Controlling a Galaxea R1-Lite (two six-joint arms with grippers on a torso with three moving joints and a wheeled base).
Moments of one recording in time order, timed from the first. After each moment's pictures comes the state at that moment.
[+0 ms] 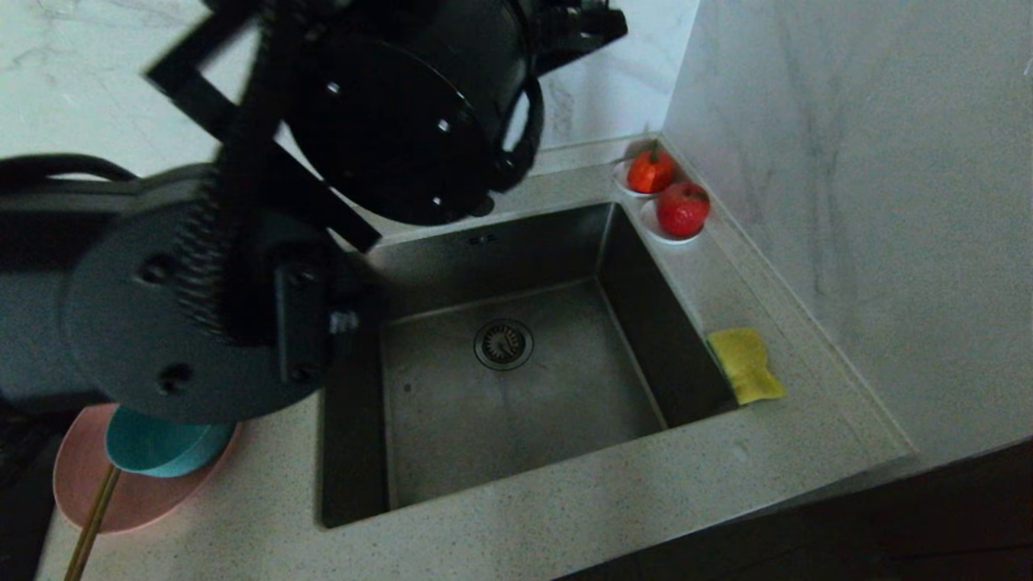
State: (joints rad) left arm -0.97 1.81 -1.60 -0.89 0.66 0.47; right arm 0.00 0.00 0.00 0.00 0.00 0.00
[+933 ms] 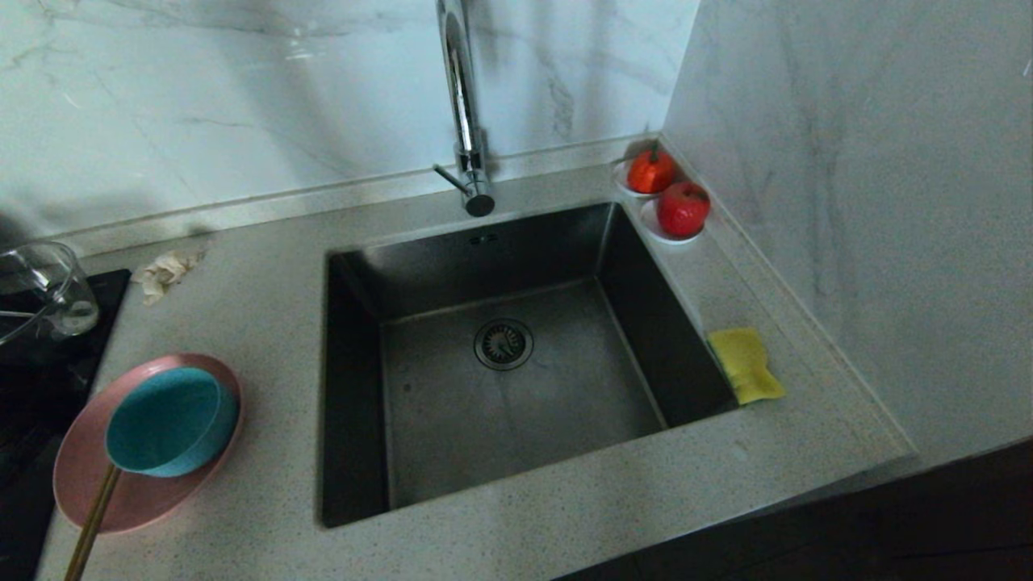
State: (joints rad) left arm -0.59 1.45 -1.44 -0.89 0.69 0.47; right arm 0.00 0.00 0.00 0.00 0.00 0.00
